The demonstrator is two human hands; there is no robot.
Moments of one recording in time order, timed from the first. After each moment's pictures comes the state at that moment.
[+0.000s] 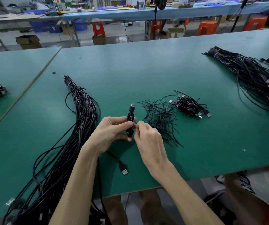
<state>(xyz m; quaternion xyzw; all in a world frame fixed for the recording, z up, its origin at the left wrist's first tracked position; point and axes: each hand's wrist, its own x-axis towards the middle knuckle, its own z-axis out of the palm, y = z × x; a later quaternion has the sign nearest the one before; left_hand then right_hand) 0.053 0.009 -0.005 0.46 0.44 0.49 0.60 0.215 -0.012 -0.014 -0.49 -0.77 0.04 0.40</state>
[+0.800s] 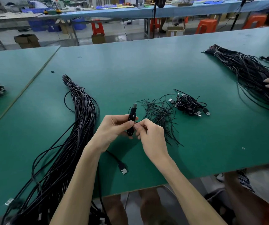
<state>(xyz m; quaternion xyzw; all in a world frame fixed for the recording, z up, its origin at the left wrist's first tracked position) 0.059 0.009 -0.009 0.53 0.45 0.49 0.52 0.226 0.005 -0.026 -0.52 -0.67 0.33 0.42</state>
